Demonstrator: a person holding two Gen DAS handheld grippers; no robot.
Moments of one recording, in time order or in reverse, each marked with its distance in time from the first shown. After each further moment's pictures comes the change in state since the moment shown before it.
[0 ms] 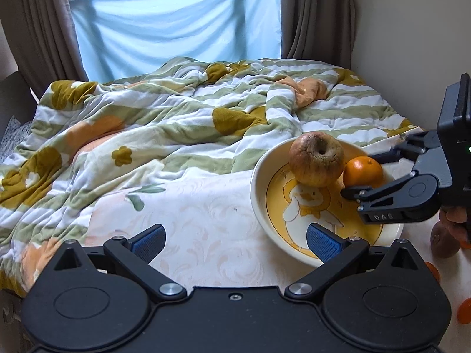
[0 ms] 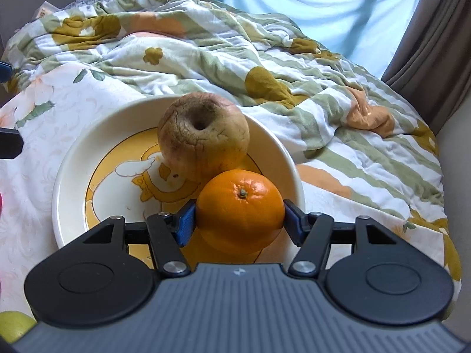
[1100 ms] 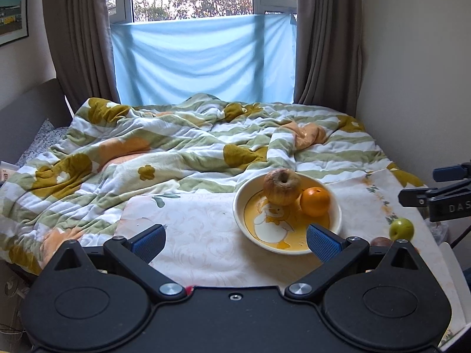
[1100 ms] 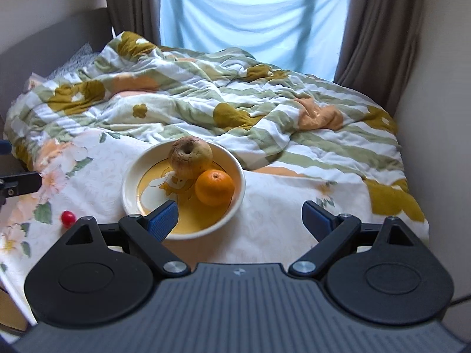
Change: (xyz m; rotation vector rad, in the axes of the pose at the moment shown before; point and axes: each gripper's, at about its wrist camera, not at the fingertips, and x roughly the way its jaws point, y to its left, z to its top) left arm -0.148 -0.041 -0.033 -0.109 -0.162 0.060; right arm -0.204 -0.031 -0.041 0.262 -0.116 -0.050
